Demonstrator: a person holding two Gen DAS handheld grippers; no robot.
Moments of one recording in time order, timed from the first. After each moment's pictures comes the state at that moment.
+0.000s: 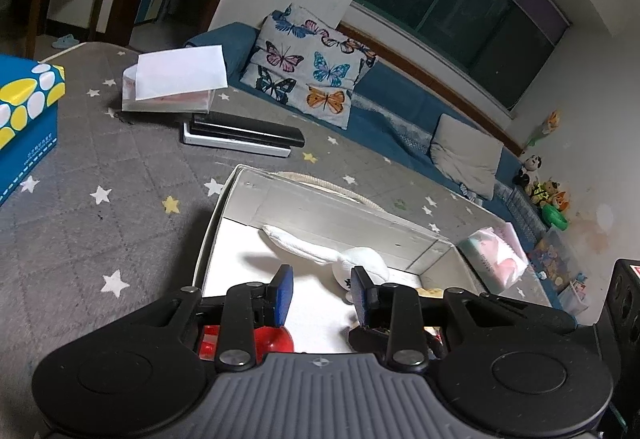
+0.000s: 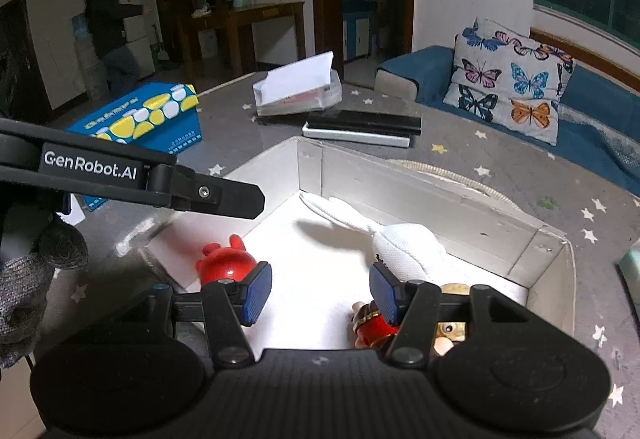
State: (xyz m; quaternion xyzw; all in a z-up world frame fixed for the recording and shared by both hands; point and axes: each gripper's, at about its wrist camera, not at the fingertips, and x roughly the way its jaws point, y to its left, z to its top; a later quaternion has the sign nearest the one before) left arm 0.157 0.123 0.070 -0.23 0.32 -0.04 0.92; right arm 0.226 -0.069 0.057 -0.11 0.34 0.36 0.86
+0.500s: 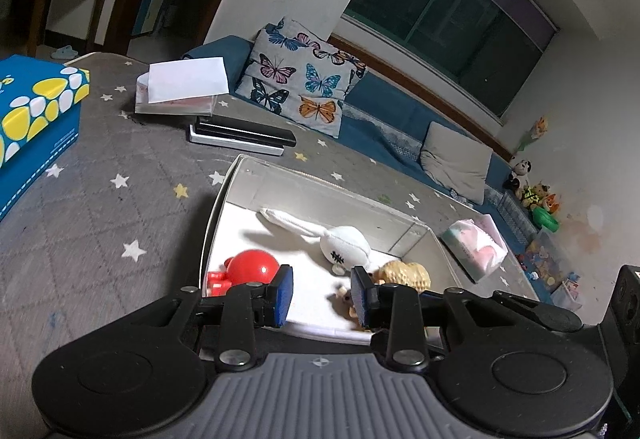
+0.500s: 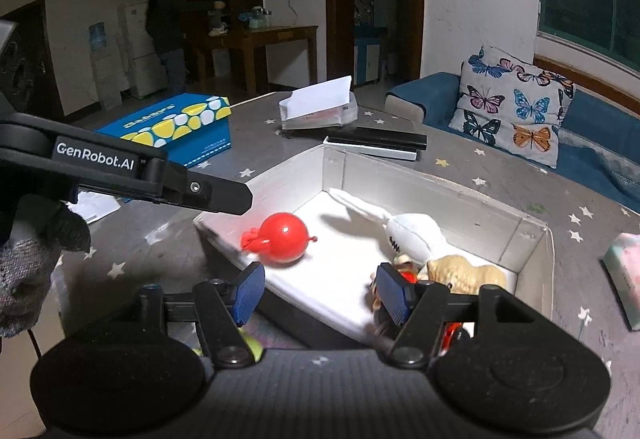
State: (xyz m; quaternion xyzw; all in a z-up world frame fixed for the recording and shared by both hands) left arm 0.100 0.116 0.078 -0.23 0.30 -0.04 0.92; right arm 0.166 -0.098 0.070 -0.12 0.30 0.38 0.87
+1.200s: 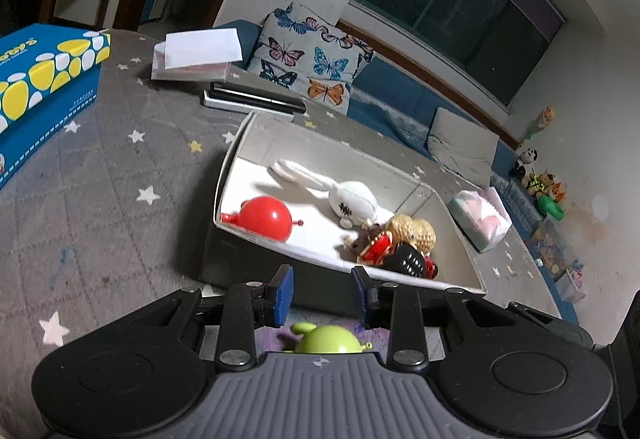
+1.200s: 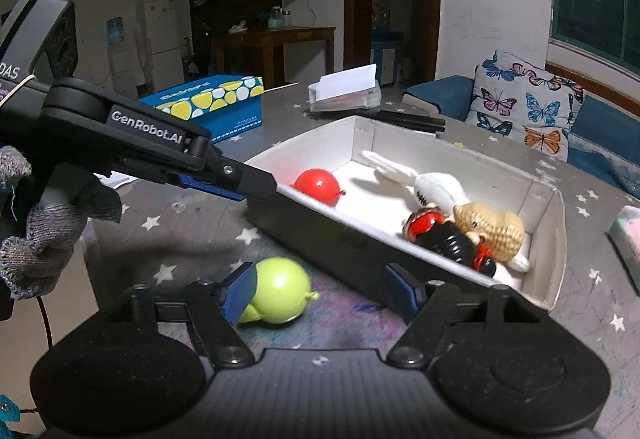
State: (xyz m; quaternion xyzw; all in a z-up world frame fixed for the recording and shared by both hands) left arm 0.070 0.104 0.056 -0.23 0.33 -0.03 0.92; right arm 0.112 -0.114 0.044 -0.12 0.29 0.39 0.86
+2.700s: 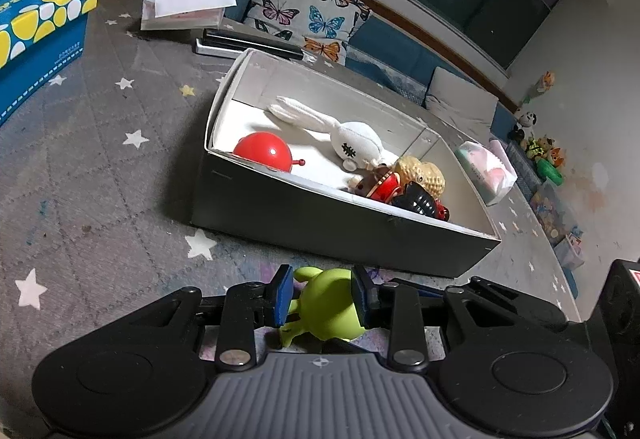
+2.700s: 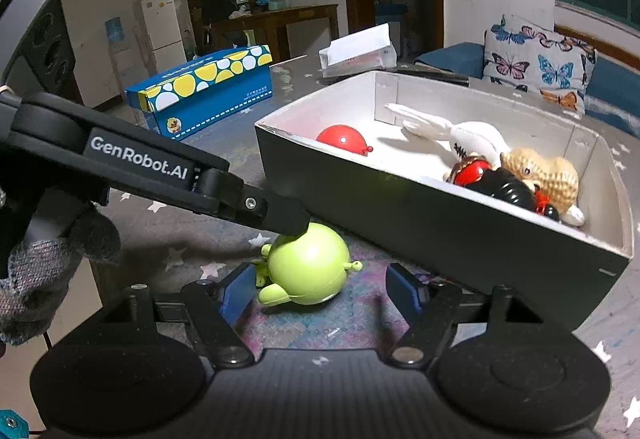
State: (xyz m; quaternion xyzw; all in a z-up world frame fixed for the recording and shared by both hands) left arm 0.073 0.096 0.026 -0.23 0.38 -0.06 0.90; right arm 0.123 -0.091 0.005 -0.09 0.34 0.40 0.85
